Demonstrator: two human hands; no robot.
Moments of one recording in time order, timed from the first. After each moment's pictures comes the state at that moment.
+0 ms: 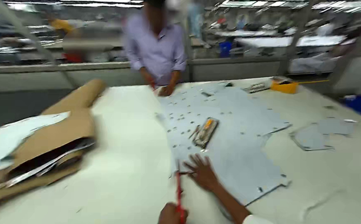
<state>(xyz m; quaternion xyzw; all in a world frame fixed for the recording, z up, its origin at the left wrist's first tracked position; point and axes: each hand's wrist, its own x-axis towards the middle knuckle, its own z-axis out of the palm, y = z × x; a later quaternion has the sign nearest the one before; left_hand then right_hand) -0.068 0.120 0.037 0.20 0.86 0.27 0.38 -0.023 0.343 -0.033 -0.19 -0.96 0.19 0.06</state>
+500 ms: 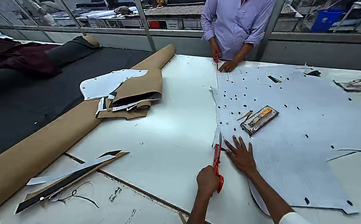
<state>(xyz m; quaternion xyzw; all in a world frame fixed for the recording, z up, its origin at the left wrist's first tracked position) -0.063 0.146 0.080 0.11 0.89 0.14 0.43 -0.031 0.348 -0.057 -0.15 -0.97 0.15 0.09</state>
